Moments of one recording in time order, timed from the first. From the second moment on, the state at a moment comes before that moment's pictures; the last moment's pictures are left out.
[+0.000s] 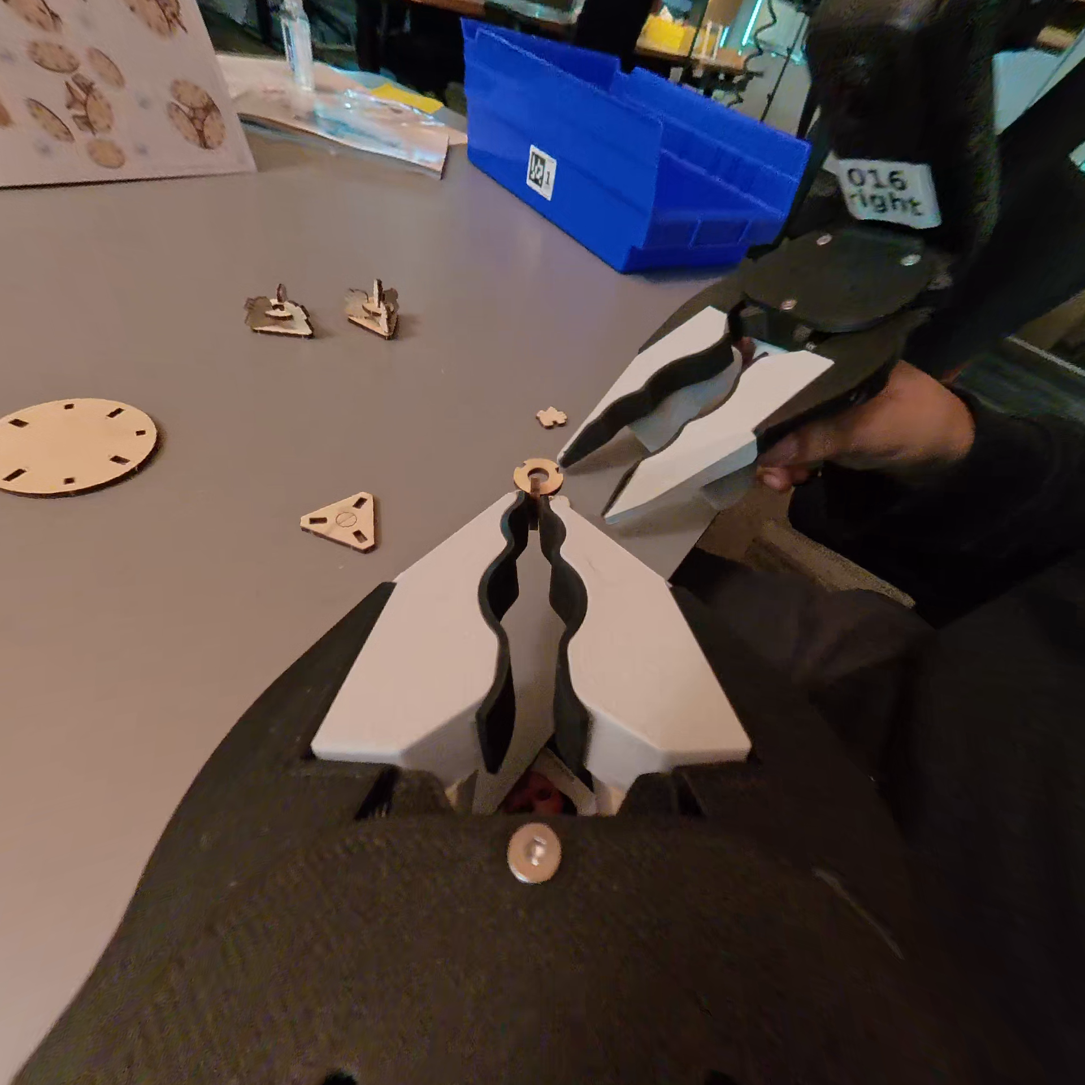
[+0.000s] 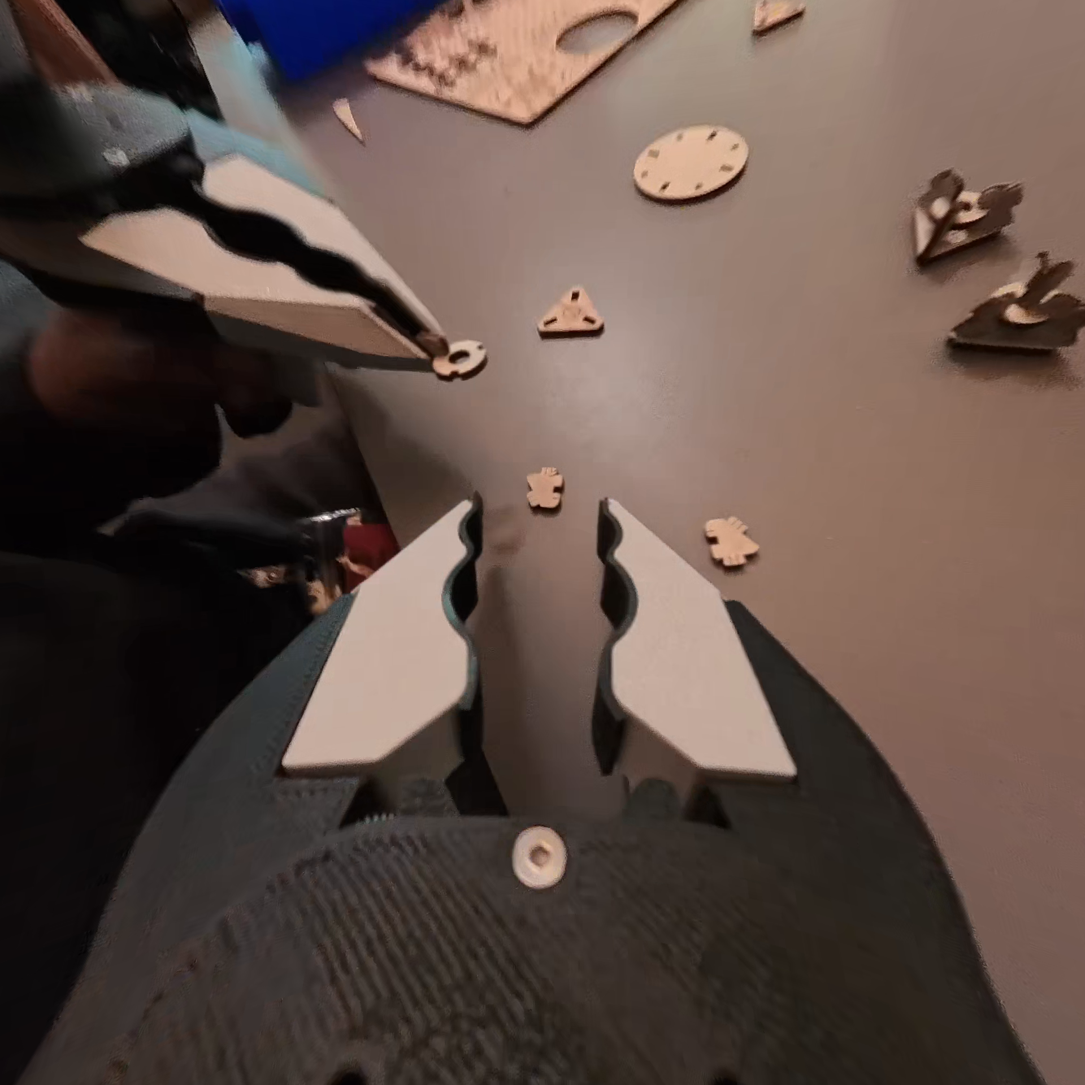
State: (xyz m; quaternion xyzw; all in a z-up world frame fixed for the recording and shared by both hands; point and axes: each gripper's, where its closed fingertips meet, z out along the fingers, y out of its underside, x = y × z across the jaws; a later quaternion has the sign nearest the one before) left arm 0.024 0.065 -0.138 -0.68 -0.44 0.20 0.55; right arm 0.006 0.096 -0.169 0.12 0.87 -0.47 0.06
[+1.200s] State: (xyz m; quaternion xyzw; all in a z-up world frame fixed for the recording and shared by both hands) left arm 0.021 0.072 -0.148 -0.64 -0.47 0.13 0.59; right arm 0.018 0.083 -0.161 0.06 0.86 -0.50 -0.02
